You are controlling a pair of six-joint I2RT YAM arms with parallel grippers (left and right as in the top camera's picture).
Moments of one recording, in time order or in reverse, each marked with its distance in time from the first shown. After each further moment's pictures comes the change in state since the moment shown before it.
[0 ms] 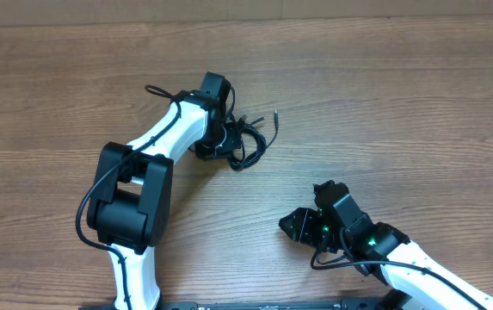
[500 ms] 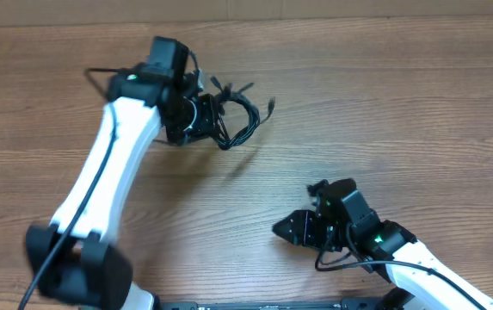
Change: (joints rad) left arm 0.098 -0.401 0.154 -0.366 0.211 -0.040; right arm -0.068 -0.032 0.010 0.068 -0.327 -0.131
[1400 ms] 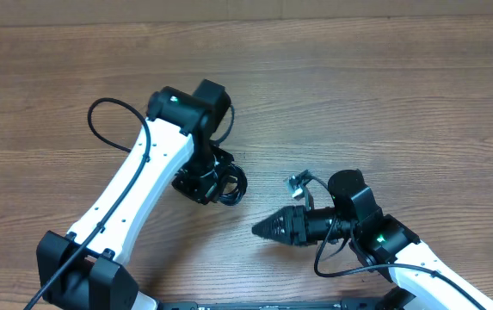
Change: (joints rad) left arm -0.225 -0.011 -0.078 -0.358 -0.188 -0.904; right arm 0.000 -0.014 0.026 0.248 -0.280 0.093
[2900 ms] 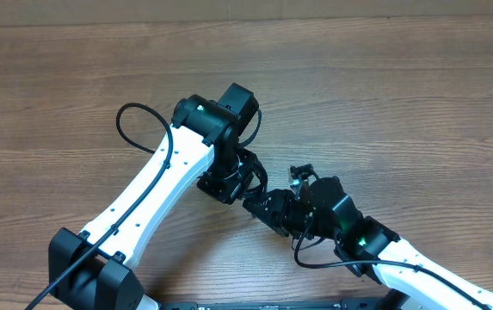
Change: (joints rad) left arm -0.107 0.013 0.001 0.121 0.044 -0.114; right arm 0.138 0.091 0.006 0.171 0.453 0.388
